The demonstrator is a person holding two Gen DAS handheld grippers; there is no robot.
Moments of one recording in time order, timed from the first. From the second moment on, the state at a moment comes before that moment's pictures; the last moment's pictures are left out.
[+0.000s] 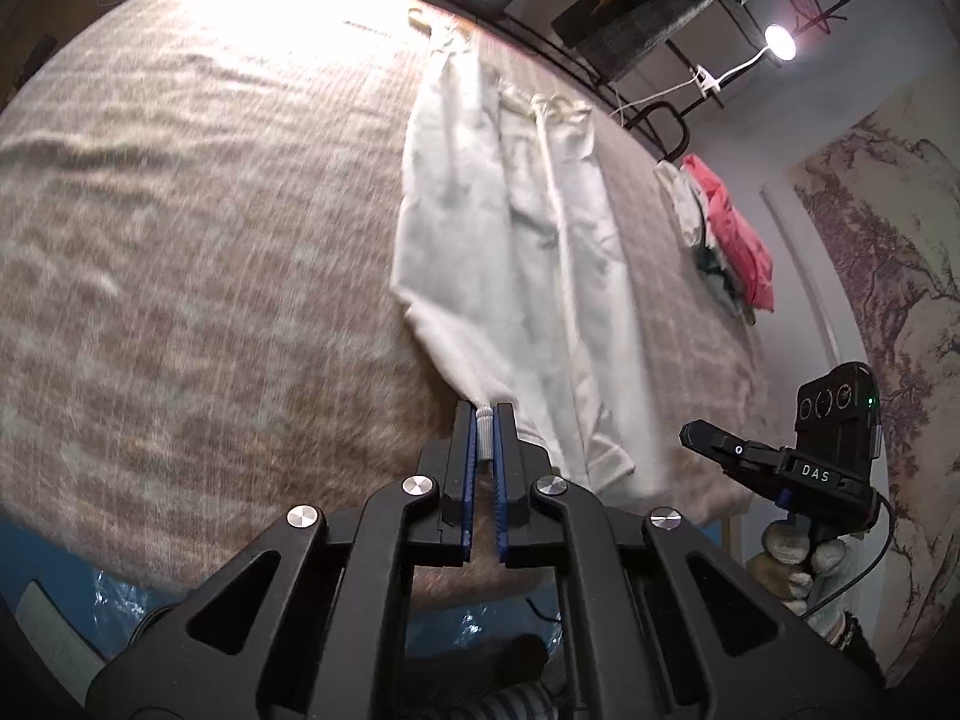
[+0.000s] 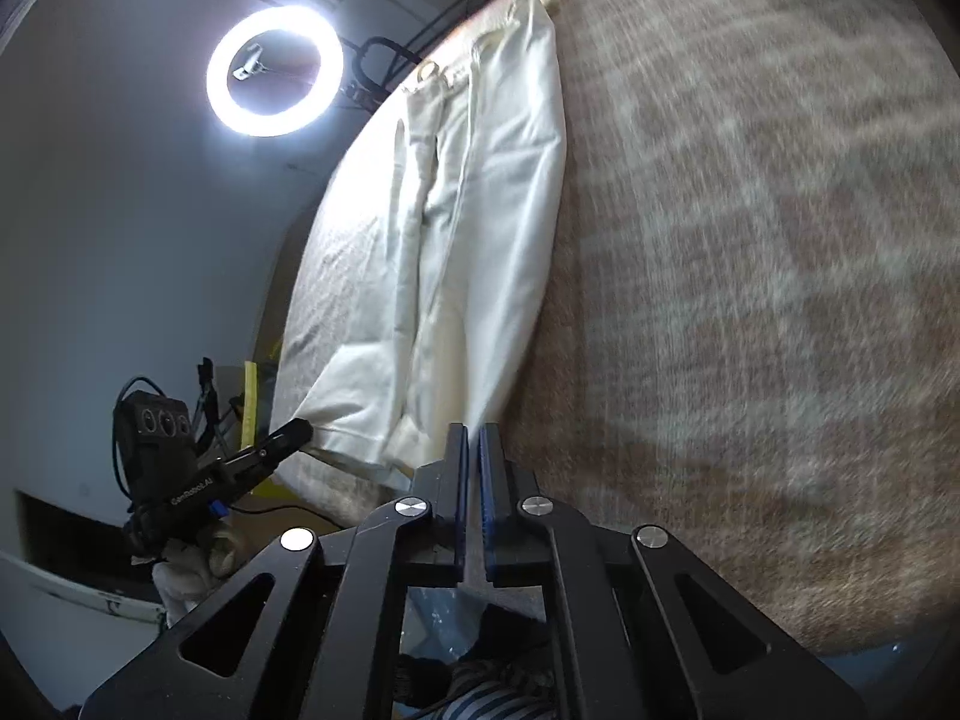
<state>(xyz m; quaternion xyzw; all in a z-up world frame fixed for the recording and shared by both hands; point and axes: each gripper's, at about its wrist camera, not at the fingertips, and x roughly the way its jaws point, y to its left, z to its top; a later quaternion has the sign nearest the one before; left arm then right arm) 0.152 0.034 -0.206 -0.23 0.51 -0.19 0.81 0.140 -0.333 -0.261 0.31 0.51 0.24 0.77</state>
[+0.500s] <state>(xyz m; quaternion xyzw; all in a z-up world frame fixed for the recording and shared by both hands) 0.139 0.035 -0.231 -0.19 0.55 -0.18 0.79 0.143 -0.321 -0.282 0.26 0.55 0.24 0.75</state>
